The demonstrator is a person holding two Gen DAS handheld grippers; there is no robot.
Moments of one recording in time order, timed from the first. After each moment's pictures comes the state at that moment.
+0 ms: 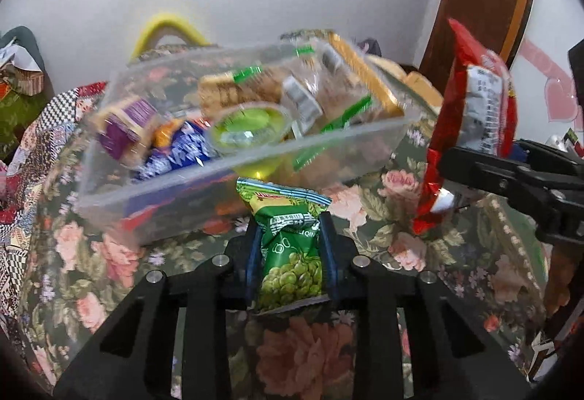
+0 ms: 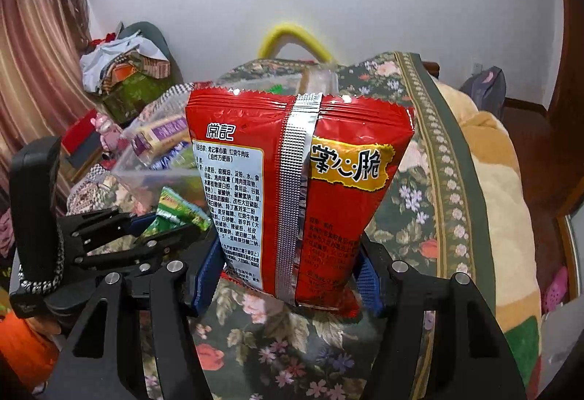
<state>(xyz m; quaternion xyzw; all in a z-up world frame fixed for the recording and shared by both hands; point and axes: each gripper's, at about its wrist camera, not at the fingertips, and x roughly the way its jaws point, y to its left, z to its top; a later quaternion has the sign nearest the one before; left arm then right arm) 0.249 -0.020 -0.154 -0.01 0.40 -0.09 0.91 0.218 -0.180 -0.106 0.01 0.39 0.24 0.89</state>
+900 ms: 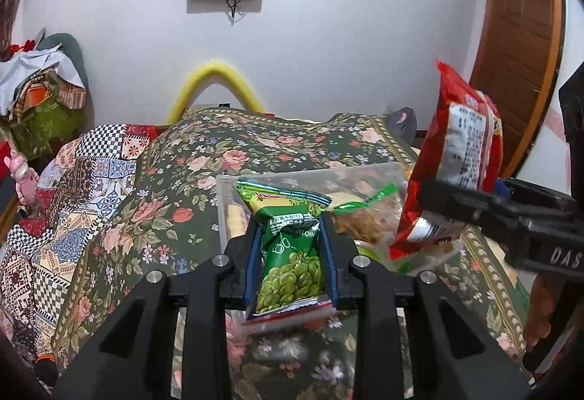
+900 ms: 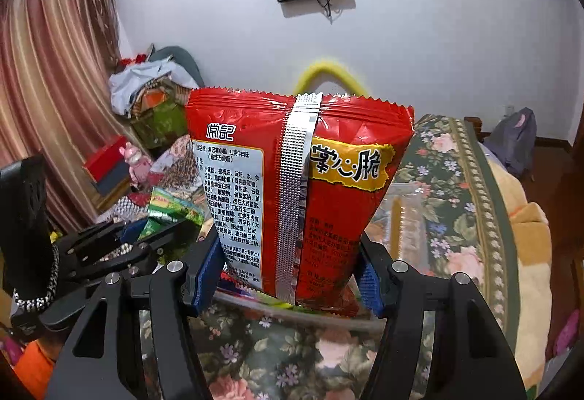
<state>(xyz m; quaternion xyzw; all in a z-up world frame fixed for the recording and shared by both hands) 0.285 0.070 -0.078 -0.05 0.32 -0.02 0.95 0.265 -0.099 -0.064 0.01 0.34 0.29 0.89</state>
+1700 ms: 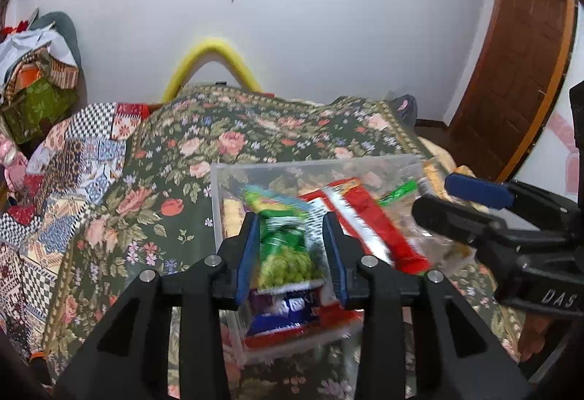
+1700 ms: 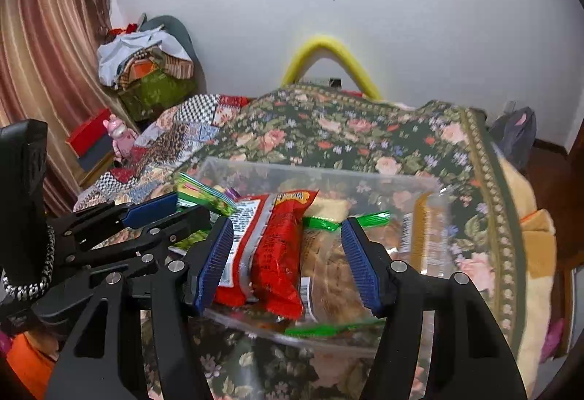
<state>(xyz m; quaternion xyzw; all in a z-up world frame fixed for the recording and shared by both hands) 0.308 0.078 -0.089 -0.07 0.35 -0.03 0.93 0.278 -0.080 -0.066 -0.02 0.37 0.28 0.89</state>
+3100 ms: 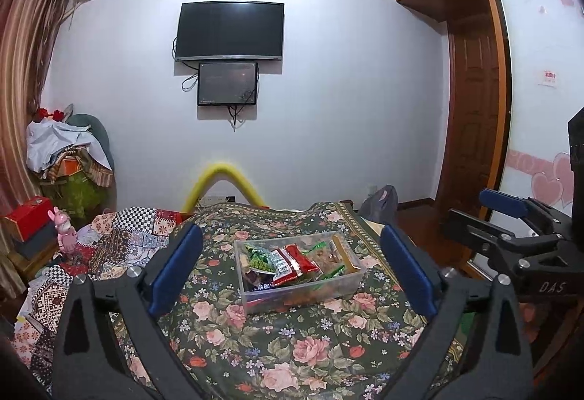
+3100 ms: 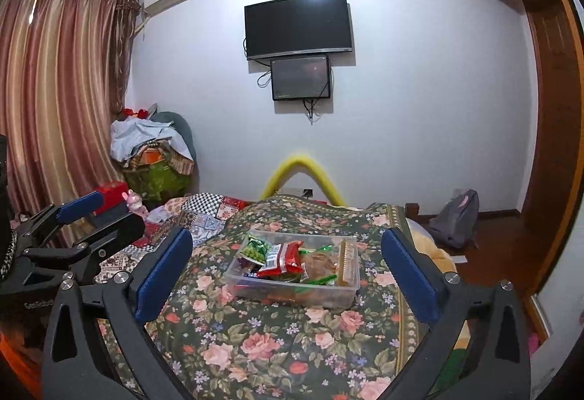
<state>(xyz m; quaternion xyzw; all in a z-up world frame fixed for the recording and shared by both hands) 0.042 0.022 0.063 -0.02 0.13 -0.01 0.99 0.041 -0.159 0.055 -0.01 0.15 0.22 0.96</state>
